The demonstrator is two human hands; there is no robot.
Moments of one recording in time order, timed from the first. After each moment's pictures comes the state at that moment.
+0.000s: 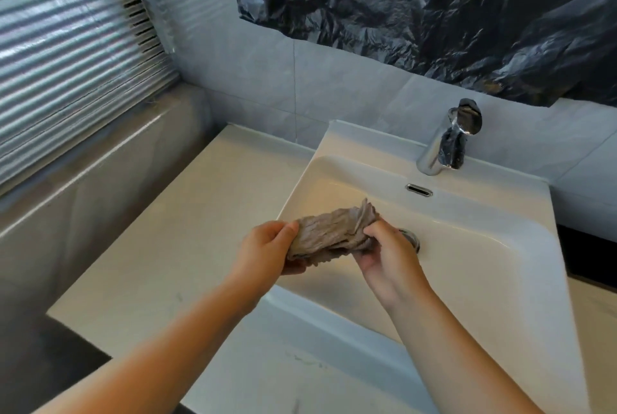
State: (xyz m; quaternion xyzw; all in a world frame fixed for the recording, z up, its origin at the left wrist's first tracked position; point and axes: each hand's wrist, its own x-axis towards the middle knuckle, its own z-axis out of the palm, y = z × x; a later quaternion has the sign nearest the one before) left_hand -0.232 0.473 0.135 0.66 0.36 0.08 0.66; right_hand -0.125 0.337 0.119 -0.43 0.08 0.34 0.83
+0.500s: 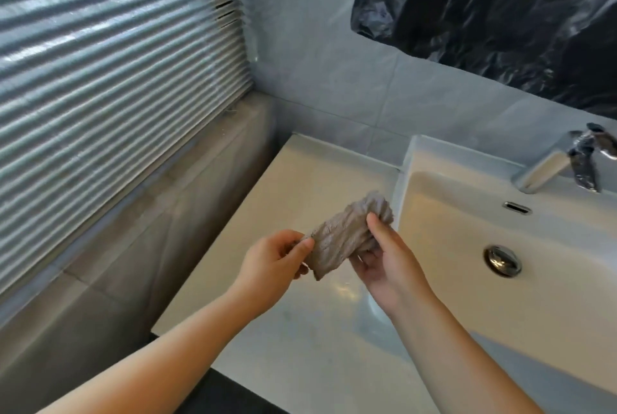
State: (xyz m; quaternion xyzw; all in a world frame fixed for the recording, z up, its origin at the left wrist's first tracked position) left_hand -0.348 0.665 0.125 0.78 0.28 0.07 0.55; right_hand -0.242 0.530 0.128 -0.48 0.13 0.35 0.79
